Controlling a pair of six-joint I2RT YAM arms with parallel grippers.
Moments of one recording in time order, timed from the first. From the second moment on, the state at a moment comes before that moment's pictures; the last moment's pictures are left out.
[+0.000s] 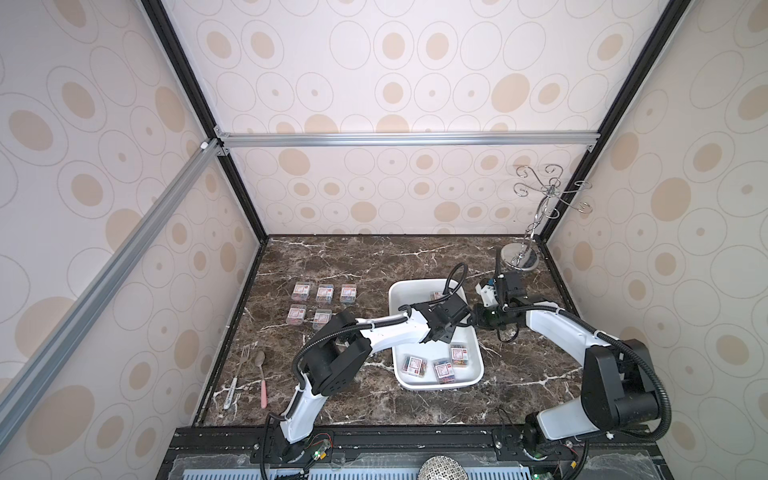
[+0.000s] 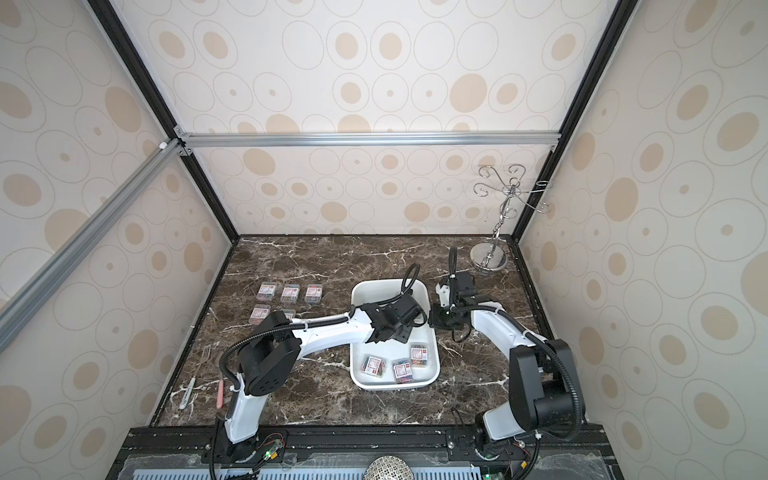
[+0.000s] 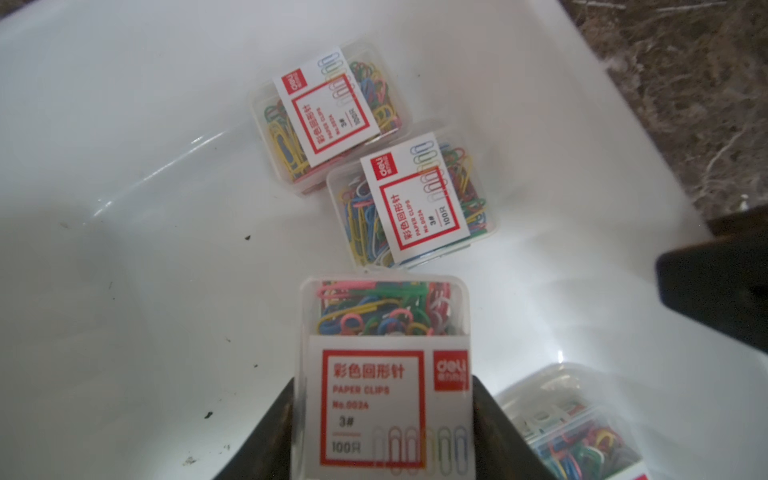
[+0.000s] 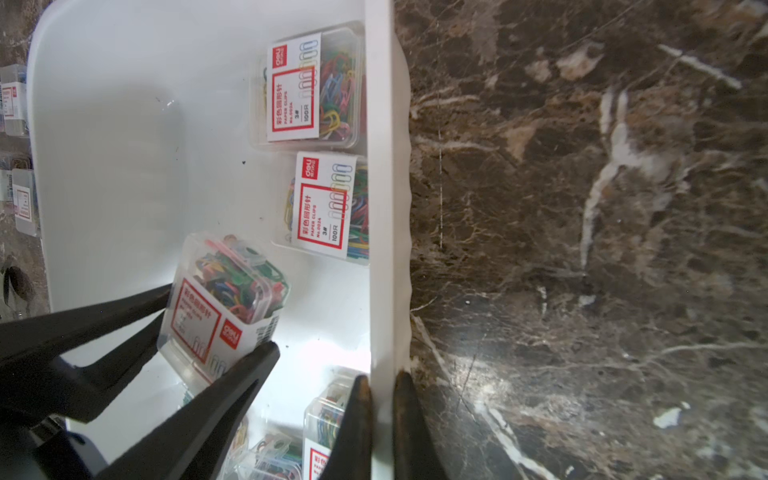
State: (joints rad) left arm -1.01 2.06 1.54 -0.52 -0.33 -0.50; right arm 0.19 1.48 0.90 -0.54 -0.33 0.27
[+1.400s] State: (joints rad) left arm -0.79 1.77 1.36 -0.55 -0.40 -0.40; right arm 0.18 1.48 0.90 -0.53 -0.34 0.27
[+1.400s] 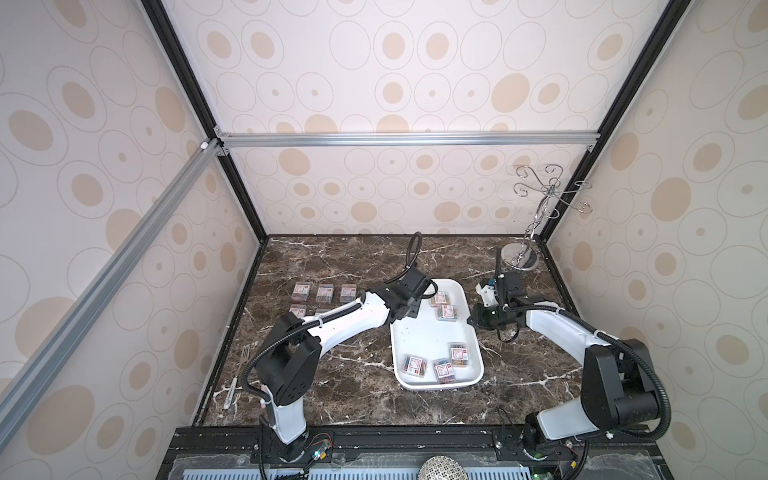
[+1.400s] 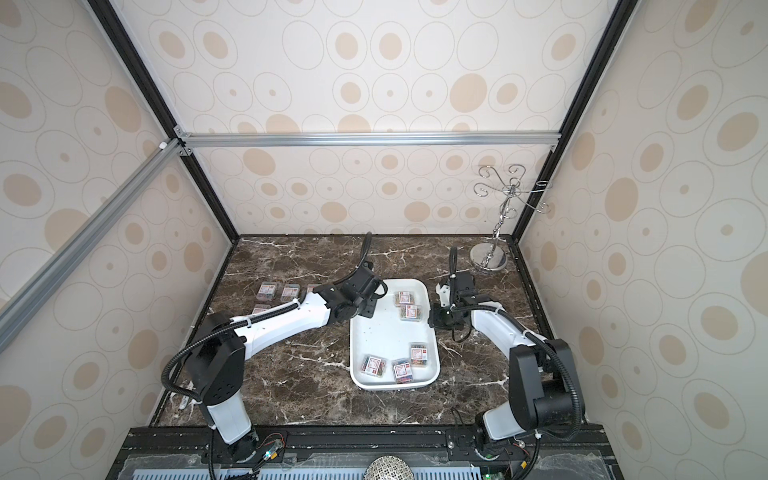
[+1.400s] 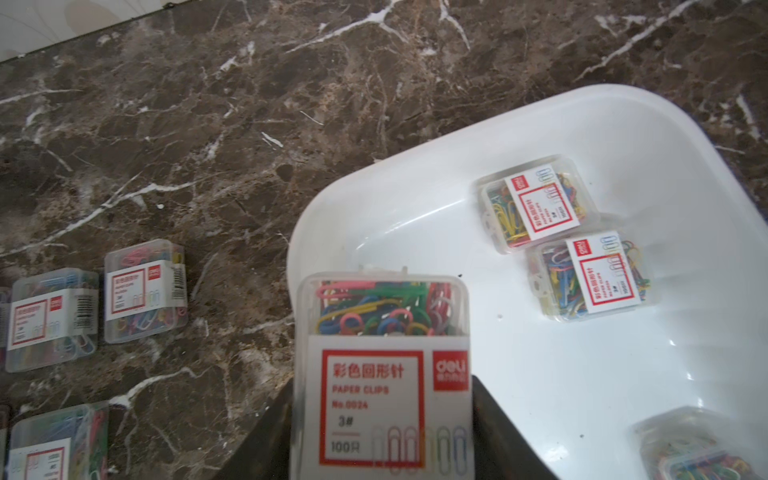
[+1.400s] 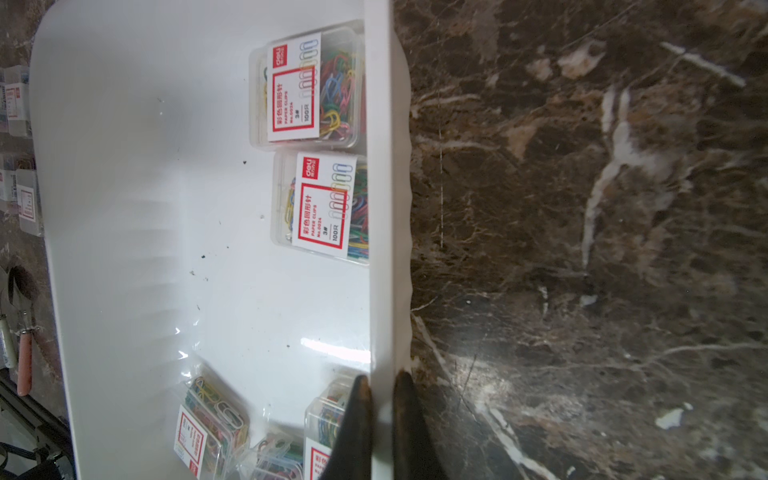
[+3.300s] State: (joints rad) left arm -0.41 1.64 0.84 -0.30 -0.27 -0.24; right arm 0.18 1.49 0.91 -0.56 -0.34 0.26
